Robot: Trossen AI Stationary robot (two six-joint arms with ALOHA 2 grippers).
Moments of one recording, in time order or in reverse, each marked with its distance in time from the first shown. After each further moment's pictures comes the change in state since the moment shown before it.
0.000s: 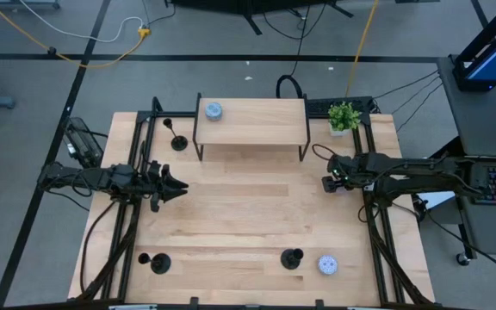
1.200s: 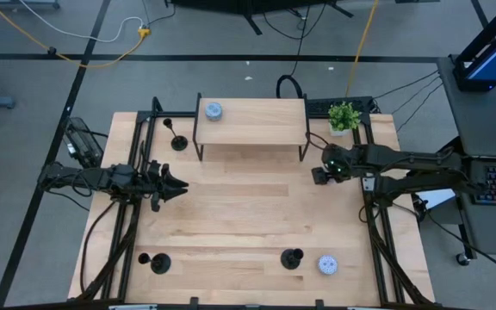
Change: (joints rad) left arm 0.000 0.000 0.000 0.000 -0.017 0.015; right arm 0.056 0.007 0.315 0.036 -0.008 -0.017
